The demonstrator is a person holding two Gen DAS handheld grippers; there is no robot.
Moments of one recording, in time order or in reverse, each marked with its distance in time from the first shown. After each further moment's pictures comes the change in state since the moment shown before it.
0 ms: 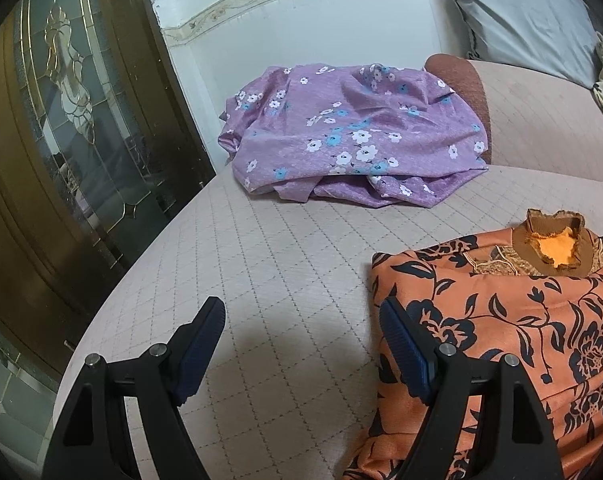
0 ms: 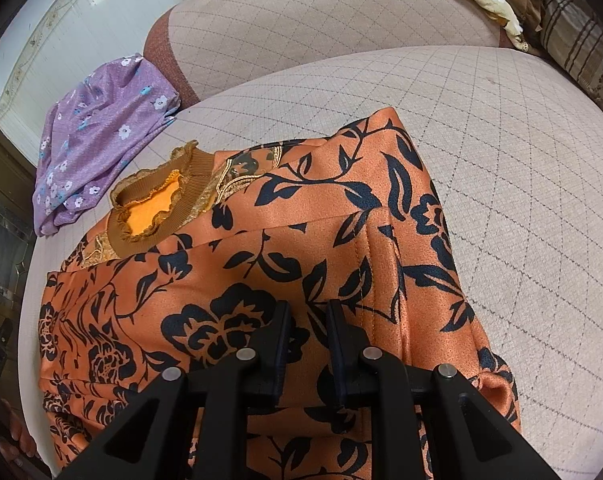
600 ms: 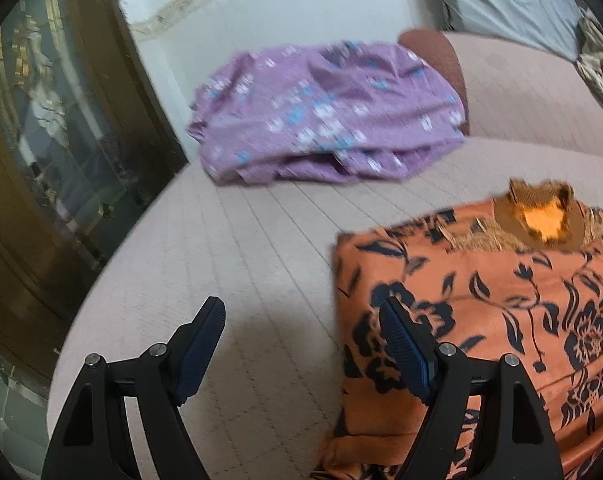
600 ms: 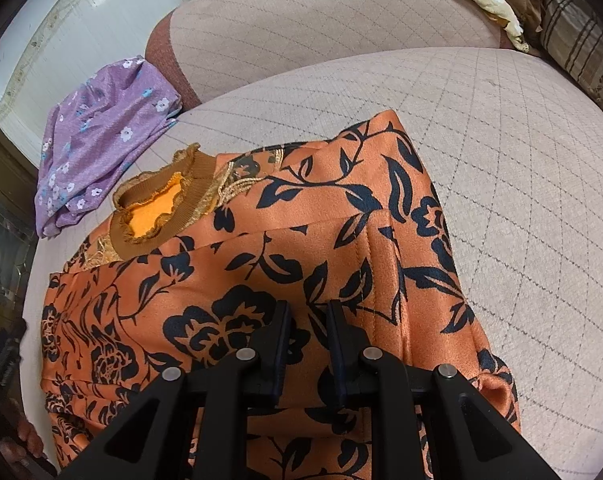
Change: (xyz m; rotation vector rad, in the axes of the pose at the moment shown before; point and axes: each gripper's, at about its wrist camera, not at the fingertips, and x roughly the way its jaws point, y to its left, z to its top) left arm 0.021 -0.028 -0.006 0.070 0.093 -0.075; right arm -0.003 0.000 0.002 0.003 -0.009 0.018
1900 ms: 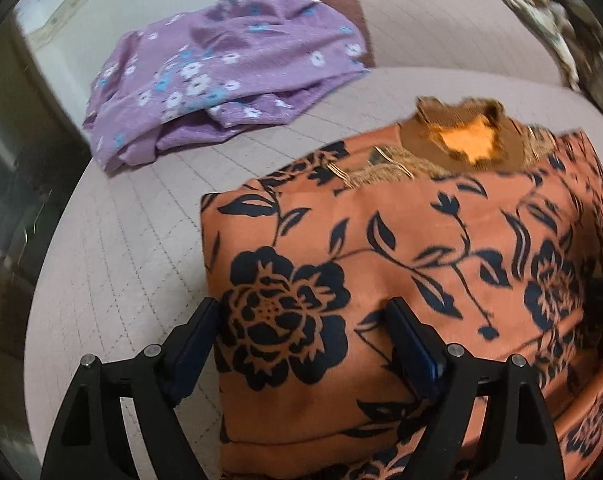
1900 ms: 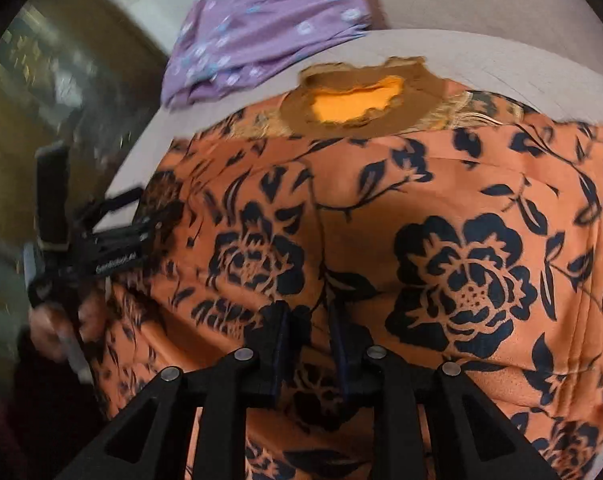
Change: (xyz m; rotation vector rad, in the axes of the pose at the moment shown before) left arm 0.019 -0.053 -0.004 0.238 0.133 -0.226; right arm 0.012 0.093 -0.042 -0.406 0.243 0.368
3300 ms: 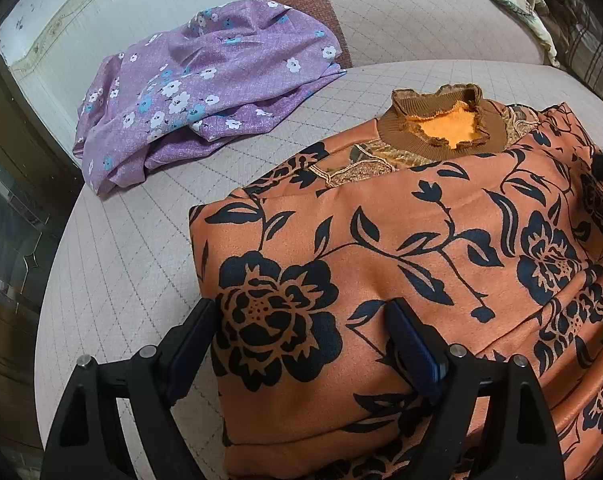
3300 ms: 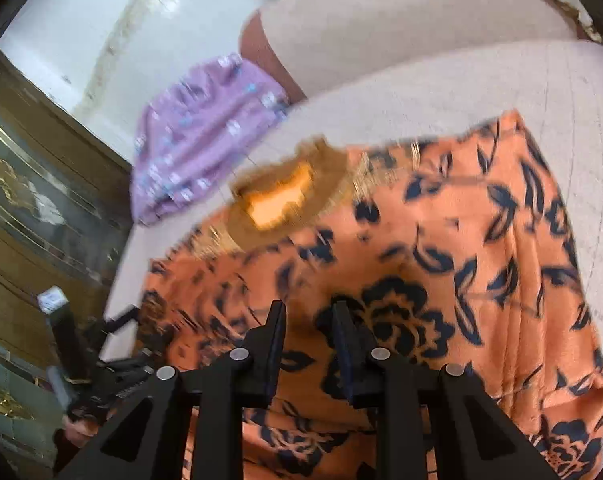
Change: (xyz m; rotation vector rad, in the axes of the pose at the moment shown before) left arm -0.003 -0.007 -0.005 0.065 -0.034 0.001; right arm -0.036 -0.052 0.009 0.304 -0.338 0.005
